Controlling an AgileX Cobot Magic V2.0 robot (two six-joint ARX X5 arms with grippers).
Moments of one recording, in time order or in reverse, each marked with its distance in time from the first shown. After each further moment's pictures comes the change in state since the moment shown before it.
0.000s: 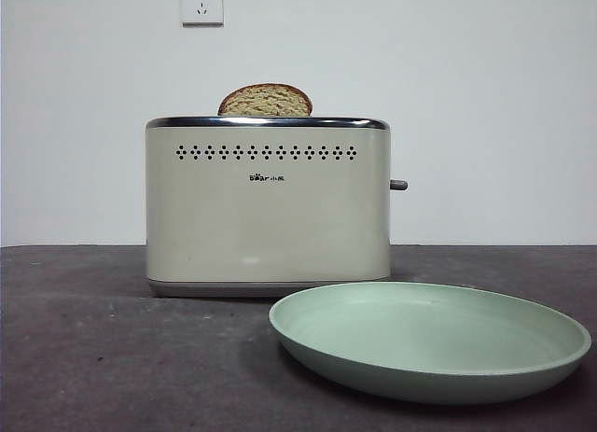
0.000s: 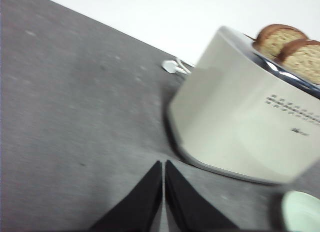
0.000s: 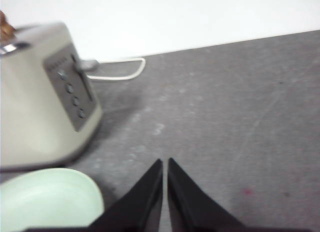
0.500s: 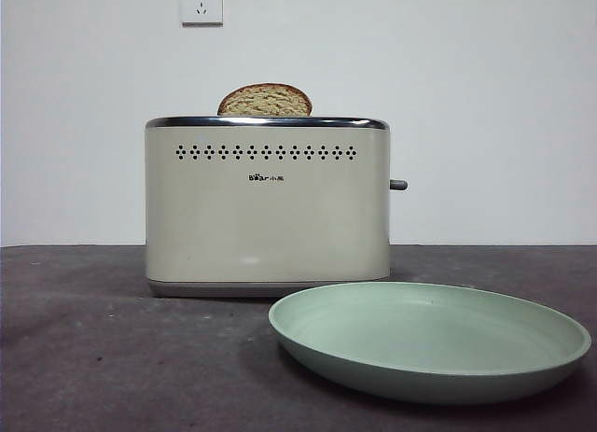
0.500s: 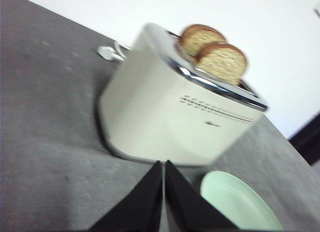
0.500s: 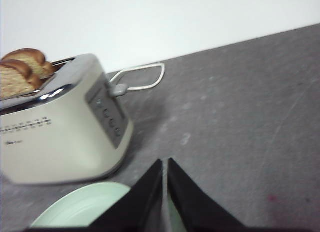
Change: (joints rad) left arm 0.000 0.104 0.216 -0.123 0.217 -0.040; right arm 0.000 0.134 0.295 -0.221 -0.061 0.082
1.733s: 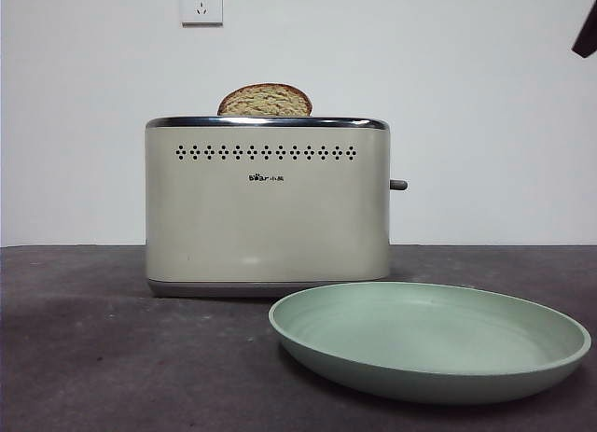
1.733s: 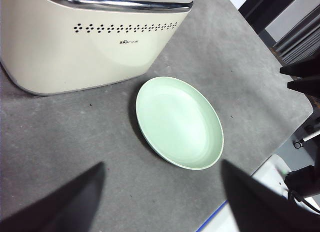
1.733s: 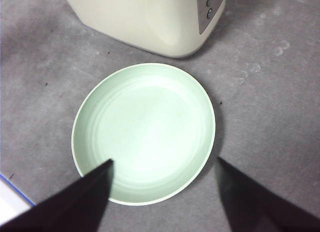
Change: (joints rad) left arm -0.175 0.512 0.519 -0.502 0.165 0.386; right arm 0.262 0.594 0.497 -0.496 -0.091 -0.335
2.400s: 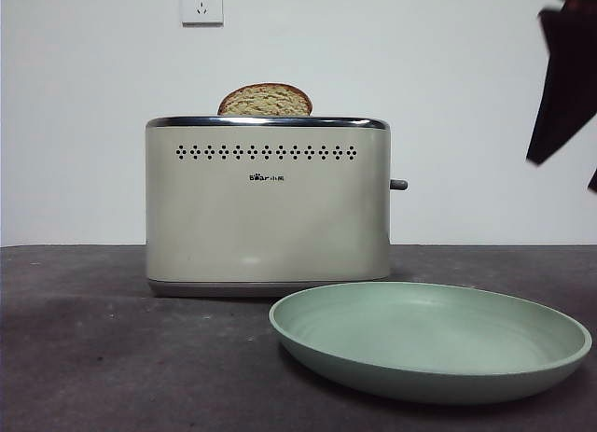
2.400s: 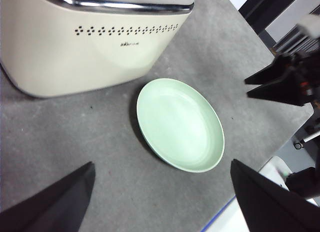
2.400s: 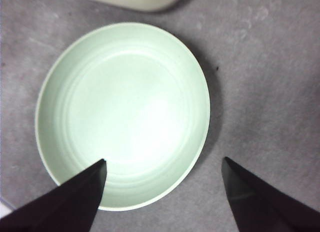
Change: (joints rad) left arm 0.000 0.008 0.001 0.021 0.000 0.000; right arm 0.000 0.307 0.000 0.069 0.019 0.051
